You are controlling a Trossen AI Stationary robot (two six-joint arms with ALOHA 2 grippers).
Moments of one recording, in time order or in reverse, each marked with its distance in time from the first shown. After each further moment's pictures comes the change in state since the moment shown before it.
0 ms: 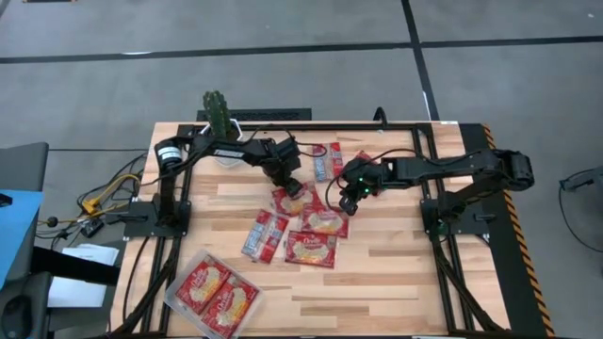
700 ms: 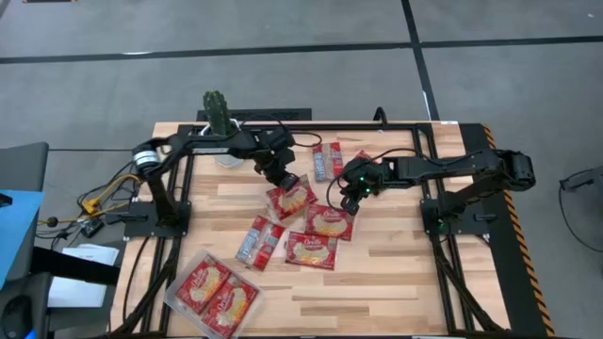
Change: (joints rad) left arm -0.004 -0.218 0.039 -0.104 0.049 -0.174; right arm 0.002 -0.010 0.000 -0.006 0.003 -0.059
